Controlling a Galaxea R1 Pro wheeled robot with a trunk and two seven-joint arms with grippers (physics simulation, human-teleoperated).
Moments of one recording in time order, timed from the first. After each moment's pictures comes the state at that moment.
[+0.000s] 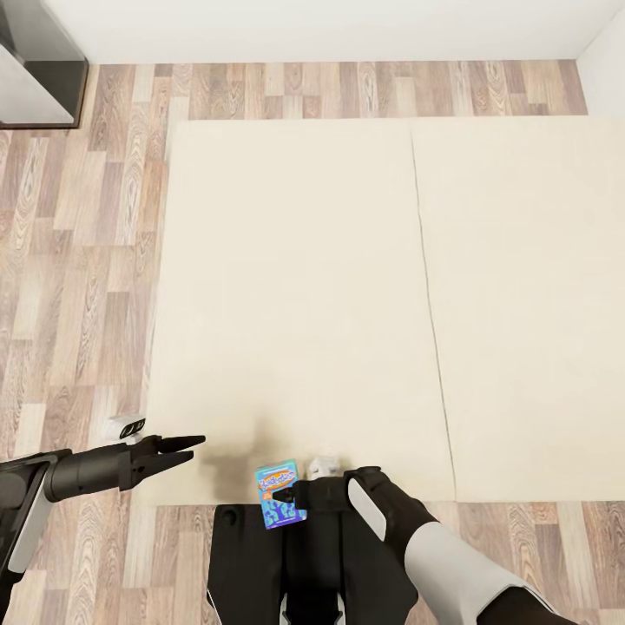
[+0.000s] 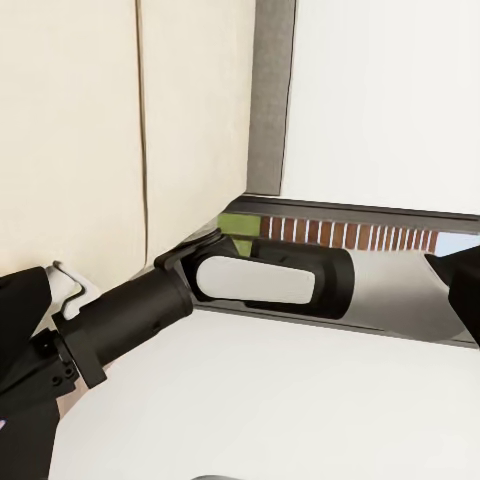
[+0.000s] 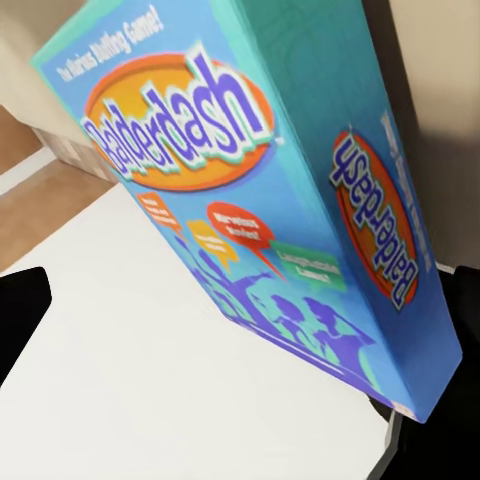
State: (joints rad) left arm -0.38 0.30 0.25 -1.47 0.22 0.91 -1.57; right arm -0.74 0.17 0.42 -0.45 -0.48 0.55 0.40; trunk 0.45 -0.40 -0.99
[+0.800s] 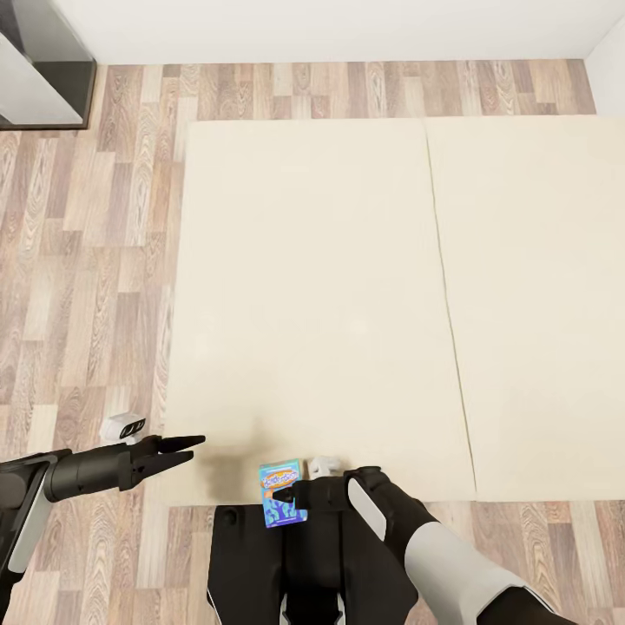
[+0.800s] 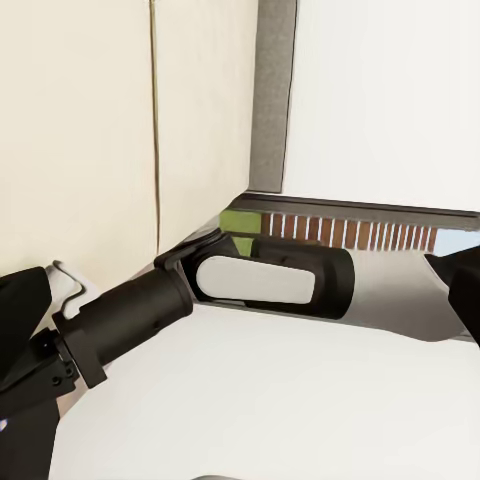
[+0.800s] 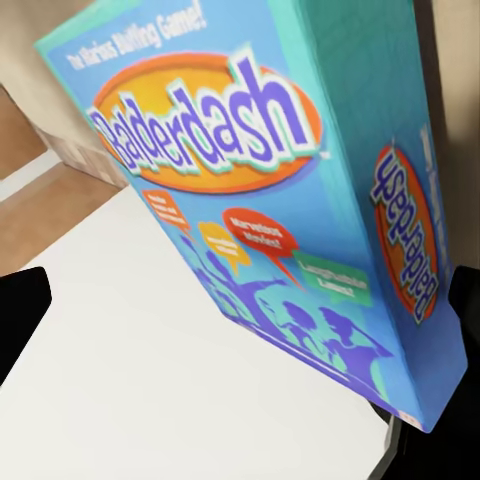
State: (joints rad) left arm -0.38 0.30 0.25 -1.47 0.22 0.91 -1.57; right arm -0.74 0.17 0.42 -0.45 -0.48 0.54 0.40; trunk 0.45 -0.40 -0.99
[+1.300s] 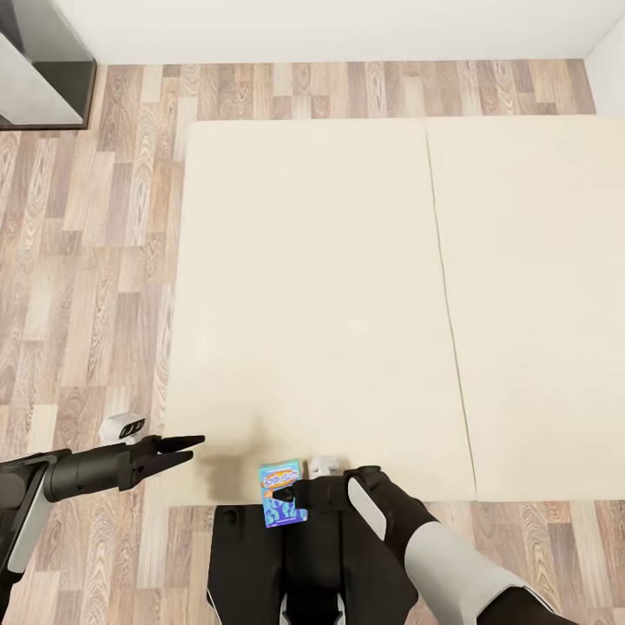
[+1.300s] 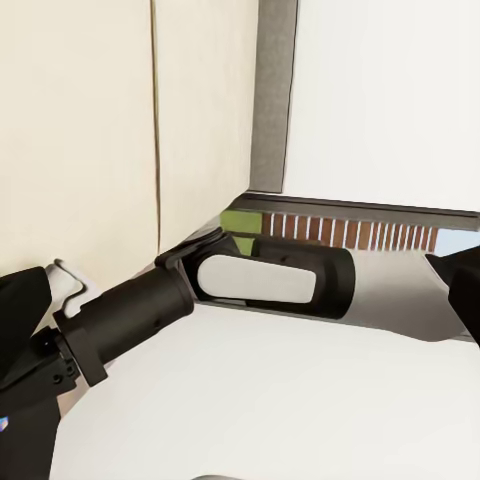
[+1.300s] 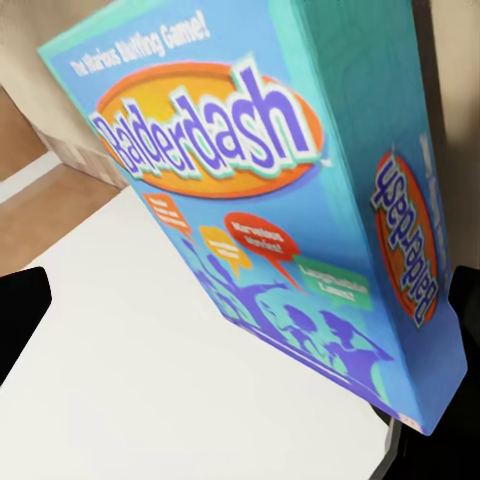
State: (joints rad) left arm -0.38 0.30 0.25 -1.47 0.22 0.91 -1.57; right arm -0.74 0.17 0.42 -0.46 -0.48 0.55 0.40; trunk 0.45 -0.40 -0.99
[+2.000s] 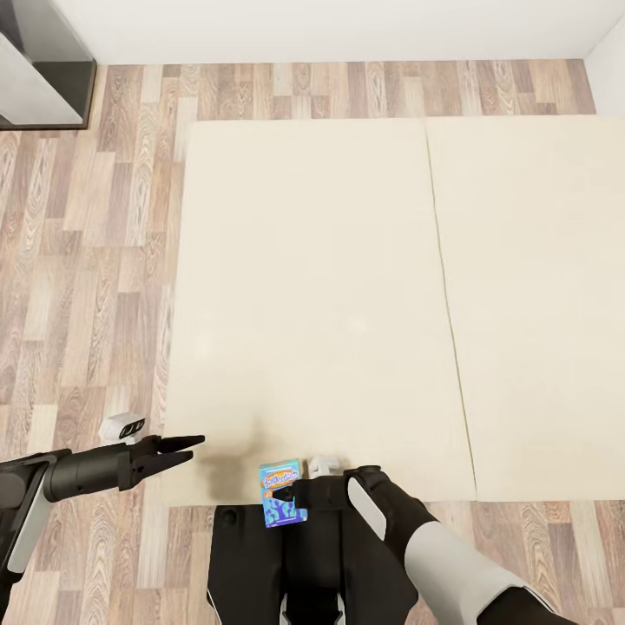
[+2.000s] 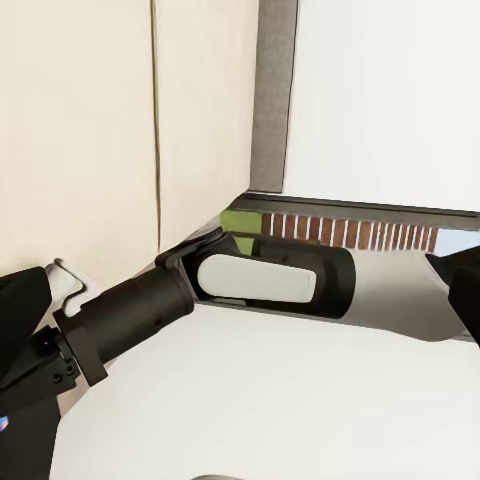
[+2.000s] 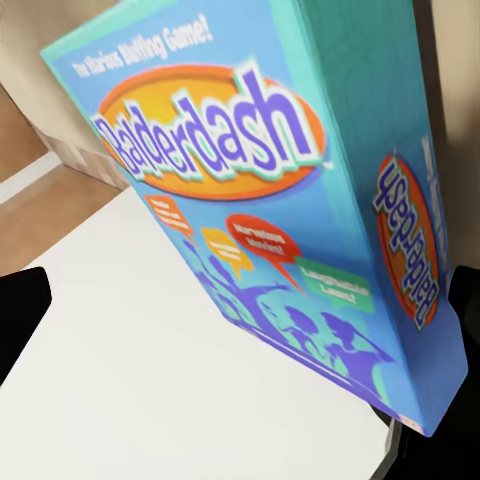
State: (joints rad) left arm -0.38 0.30 0.25 -1.47 0.22 0.91 -1.57; right arm -0.74 0.17 0.42 -0.46 -0.48 0.55 0.40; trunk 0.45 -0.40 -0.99
